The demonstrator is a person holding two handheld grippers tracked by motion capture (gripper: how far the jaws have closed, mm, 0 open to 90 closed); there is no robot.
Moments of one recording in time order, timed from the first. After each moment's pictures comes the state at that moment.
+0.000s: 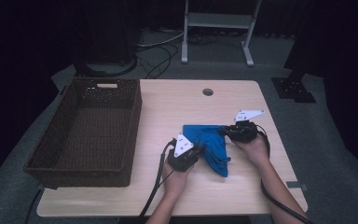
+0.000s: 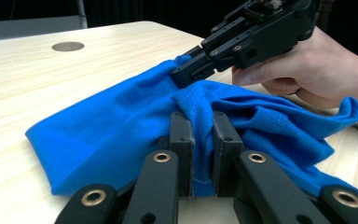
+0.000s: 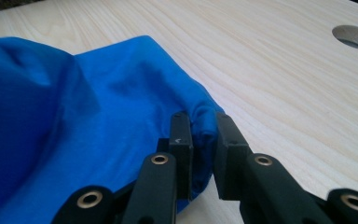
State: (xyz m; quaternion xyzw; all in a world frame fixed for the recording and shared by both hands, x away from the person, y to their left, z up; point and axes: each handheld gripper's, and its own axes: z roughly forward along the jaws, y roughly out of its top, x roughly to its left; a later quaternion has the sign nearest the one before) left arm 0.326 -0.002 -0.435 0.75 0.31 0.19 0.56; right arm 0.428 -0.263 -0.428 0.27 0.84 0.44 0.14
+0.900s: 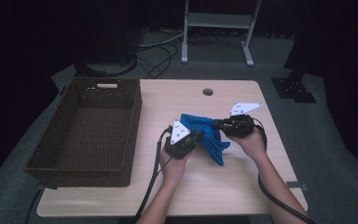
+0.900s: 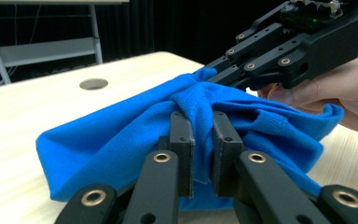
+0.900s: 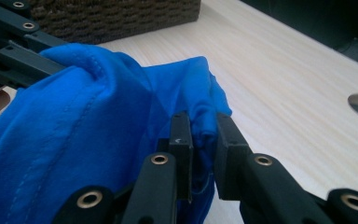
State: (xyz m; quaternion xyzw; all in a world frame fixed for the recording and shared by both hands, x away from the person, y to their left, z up) left arm 0.345 0.009 -0.399 0.72 0.31 0.22 0.58; right arm 0.417 -0.234 -0.378 0.23 0.84 0.47 0.15
